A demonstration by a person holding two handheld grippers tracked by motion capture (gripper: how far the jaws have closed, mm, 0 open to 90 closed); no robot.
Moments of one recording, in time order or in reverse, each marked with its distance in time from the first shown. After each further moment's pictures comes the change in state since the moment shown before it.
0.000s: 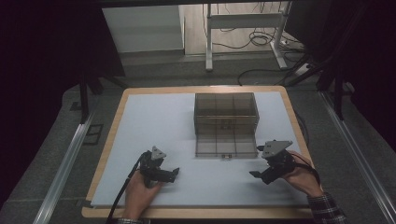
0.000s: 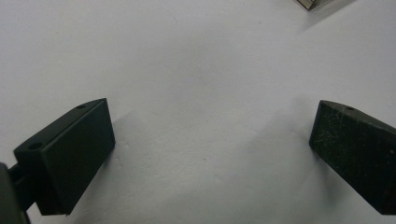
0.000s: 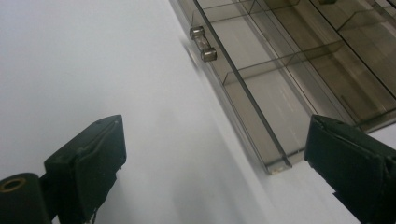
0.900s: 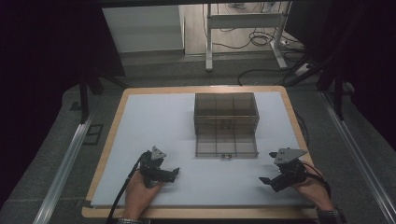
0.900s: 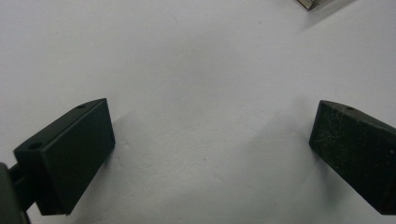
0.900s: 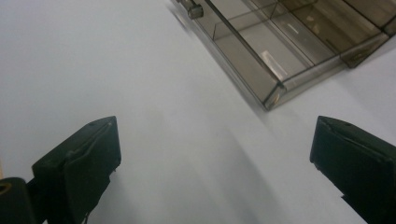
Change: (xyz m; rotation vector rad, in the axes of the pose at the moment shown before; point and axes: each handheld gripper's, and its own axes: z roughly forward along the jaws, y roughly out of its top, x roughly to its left) left arm 0.000 0.000 0.000 0.000 -0.001 0.000; right arm 0.010 -0.038 -0.017 -0.012 -0.052 0.121
